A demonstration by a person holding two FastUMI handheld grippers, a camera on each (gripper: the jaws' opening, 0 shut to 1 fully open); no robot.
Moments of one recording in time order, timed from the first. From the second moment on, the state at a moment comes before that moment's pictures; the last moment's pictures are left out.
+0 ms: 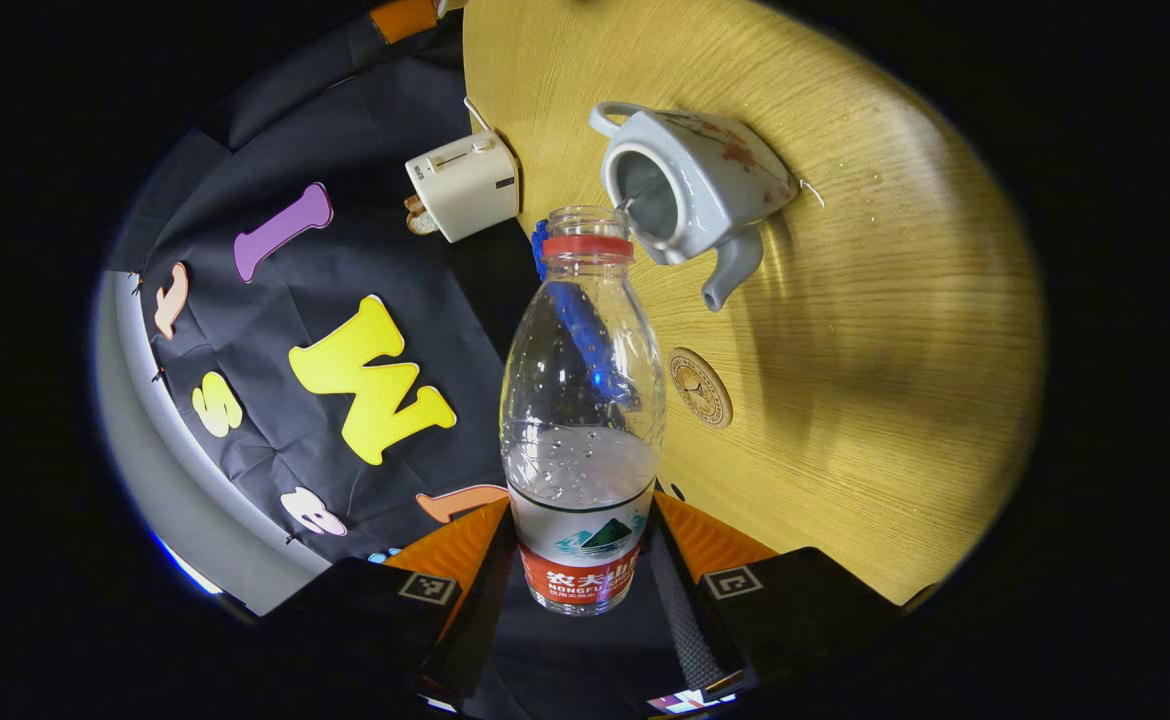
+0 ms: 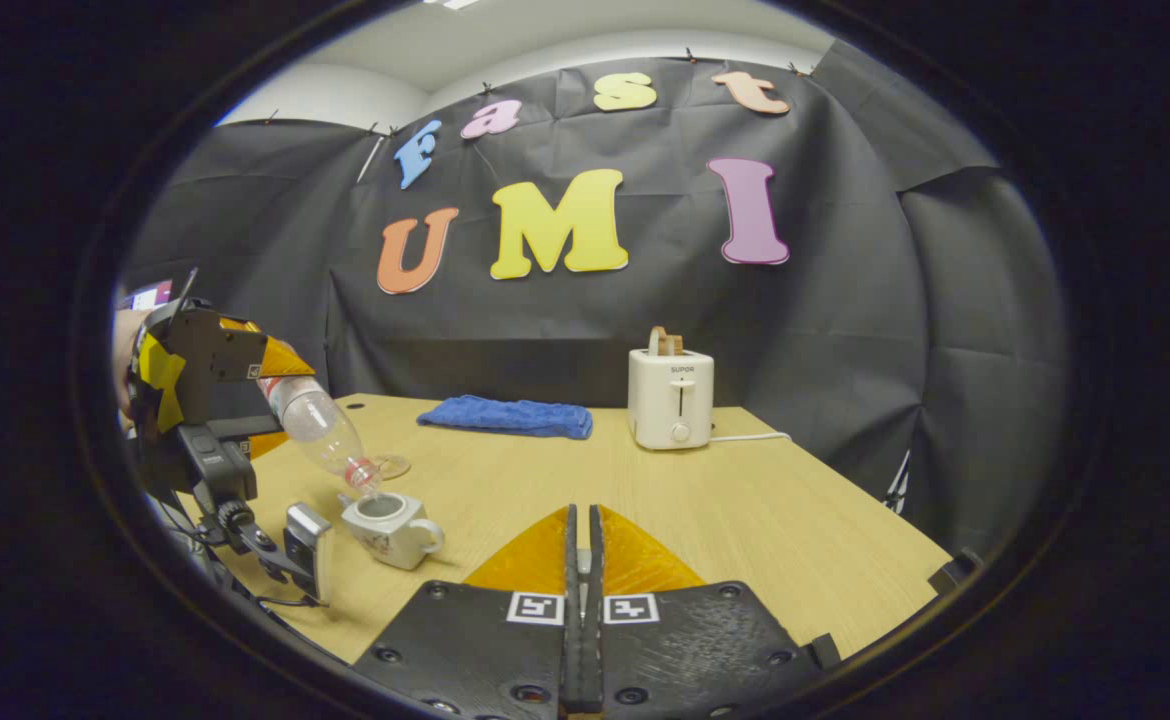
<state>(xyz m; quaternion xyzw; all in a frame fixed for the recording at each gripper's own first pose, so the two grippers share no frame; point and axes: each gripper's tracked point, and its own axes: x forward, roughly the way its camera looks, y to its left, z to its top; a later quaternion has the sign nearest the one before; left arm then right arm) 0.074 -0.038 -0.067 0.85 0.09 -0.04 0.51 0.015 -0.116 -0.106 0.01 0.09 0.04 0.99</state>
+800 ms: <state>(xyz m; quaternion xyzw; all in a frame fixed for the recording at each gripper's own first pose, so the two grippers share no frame) 0.073 -0.047 -0.054 0.88 0.07 -0.03 0.48 0.012 -0.116 -0.110 0.02 0.10 0.05 0.99</state>
